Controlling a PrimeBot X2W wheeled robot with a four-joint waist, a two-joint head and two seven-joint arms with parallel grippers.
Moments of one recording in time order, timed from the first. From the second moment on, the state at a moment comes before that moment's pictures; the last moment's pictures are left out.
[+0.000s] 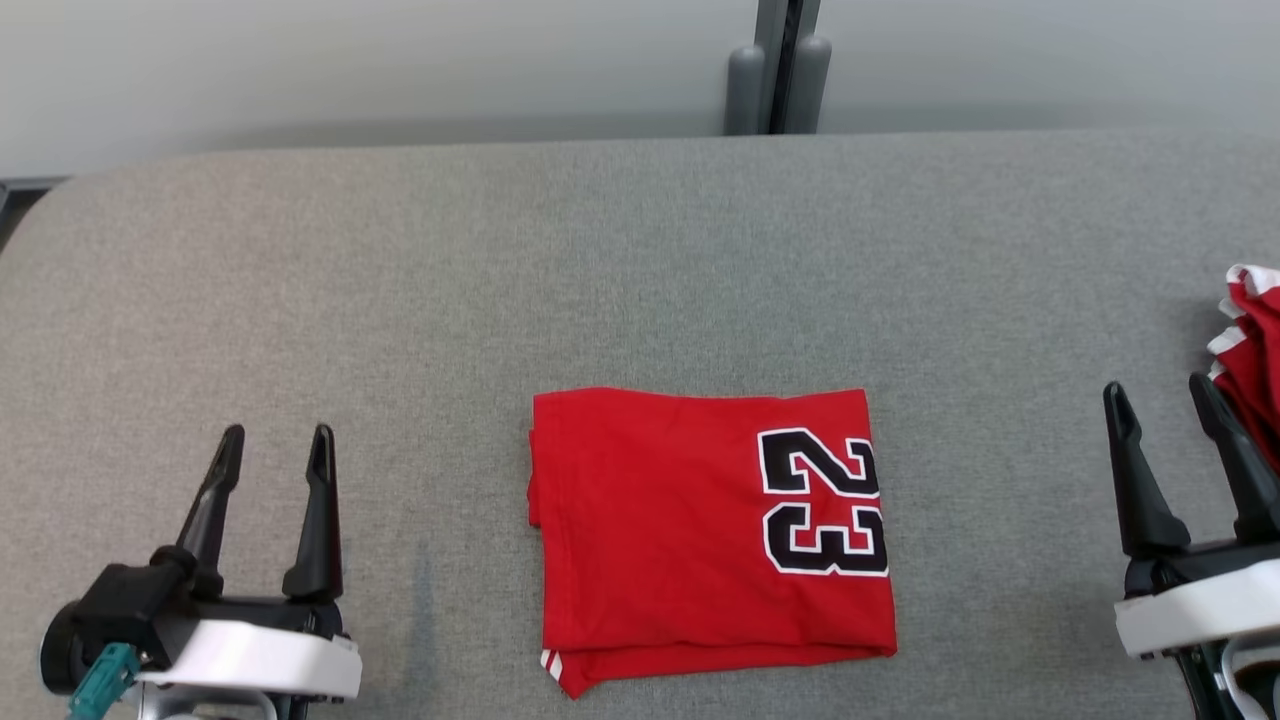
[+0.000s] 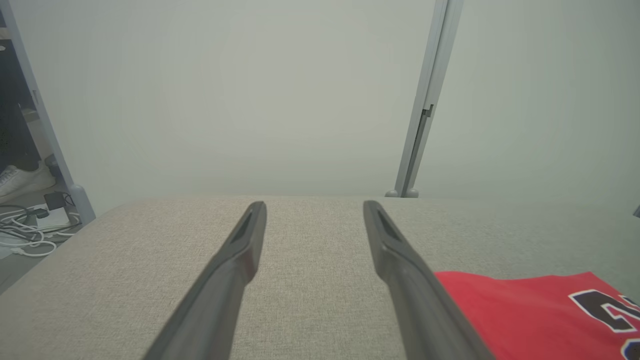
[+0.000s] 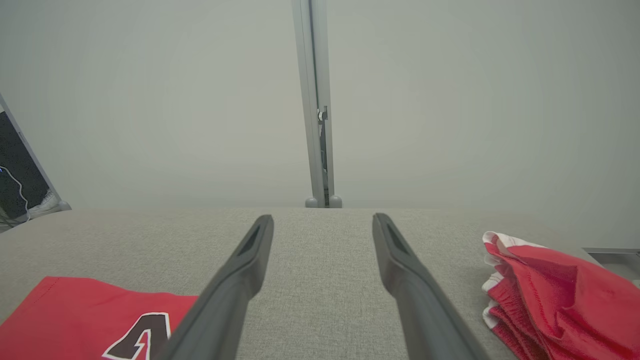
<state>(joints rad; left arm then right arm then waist) -0.01 0.27 -0.17 -0.02 -0.41 0.11 -0.24 -0.06 -0.21 -0.03 0.00 0.32 0.13 -0.14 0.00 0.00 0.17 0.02</state>
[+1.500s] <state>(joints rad) 0.12 0.32 -0.20 -0.02 -0.44 0.13 -0.19 0.13 -0.17 -0.07 -0.08 0.28 0.13 -0.03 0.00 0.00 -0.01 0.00</state>
